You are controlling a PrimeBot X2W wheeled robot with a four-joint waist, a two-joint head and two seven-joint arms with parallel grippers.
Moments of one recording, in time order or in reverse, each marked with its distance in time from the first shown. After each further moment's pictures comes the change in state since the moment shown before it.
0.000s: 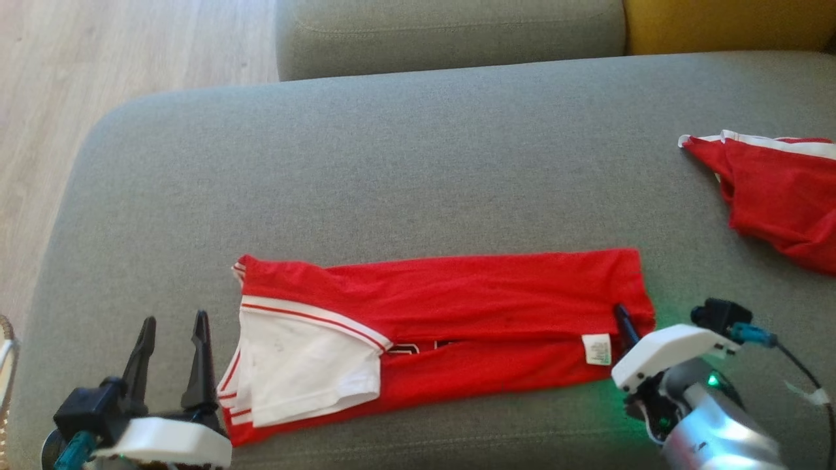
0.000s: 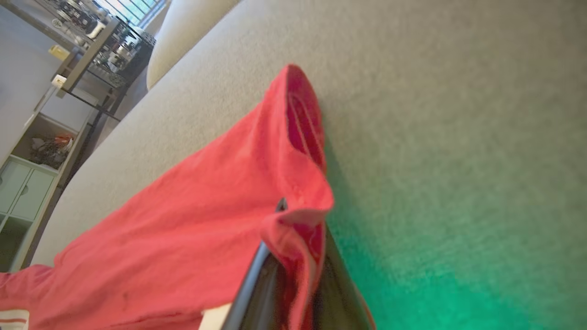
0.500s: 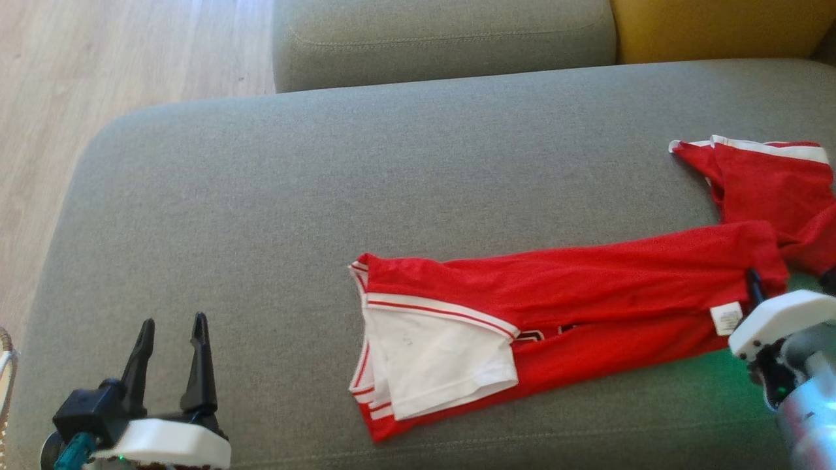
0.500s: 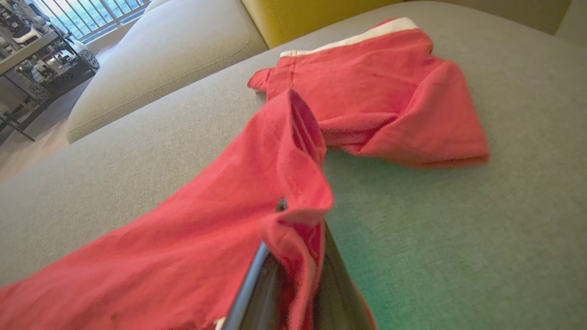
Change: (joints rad) left arm 0.002 -0.001 0.003 0.002 0.000 0.001 0.000; right arm -0.059 -0.200 -0.245 0.014 -0.314 0.000 0.000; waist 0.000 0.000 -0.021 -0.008
